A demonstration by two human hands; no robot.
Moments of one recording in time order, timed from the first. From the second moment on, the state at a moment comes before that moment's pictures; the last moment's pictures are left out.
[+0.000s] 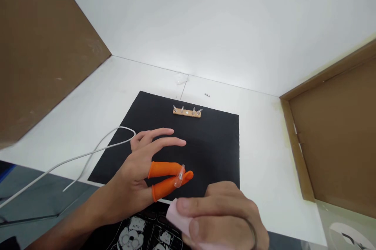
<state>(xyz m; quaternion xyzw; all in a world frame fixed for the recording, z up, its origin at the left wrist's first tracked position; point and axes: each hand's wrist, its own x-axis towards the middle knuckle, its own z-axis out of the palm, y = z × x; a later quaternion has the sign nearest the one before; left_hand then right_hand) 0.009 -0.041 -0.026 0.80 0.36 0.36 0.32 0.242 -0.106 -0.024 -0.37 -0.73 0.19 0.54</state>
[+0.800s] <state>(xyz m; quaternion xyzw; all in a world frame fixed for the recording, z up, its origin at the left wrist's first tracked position) 0.010 -0.040 -0.025 0.80 0.35 0.36 0.32 0.249 -0.105 -0.023 -0.38 -0.72 0.19 0.55</state>
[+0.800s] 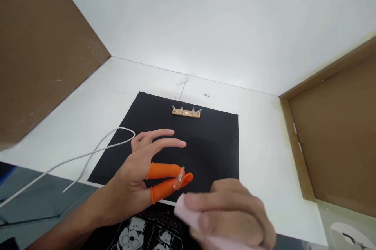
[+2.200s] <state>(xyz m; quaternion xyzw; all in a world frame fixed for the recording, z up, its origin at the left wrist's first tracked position) 0.007 -0.041 -0.029 0.80 0.36 0.36 0.32 0.244 -0.107 -0.023 -0.42 -0.71 0.18 0.53</state>
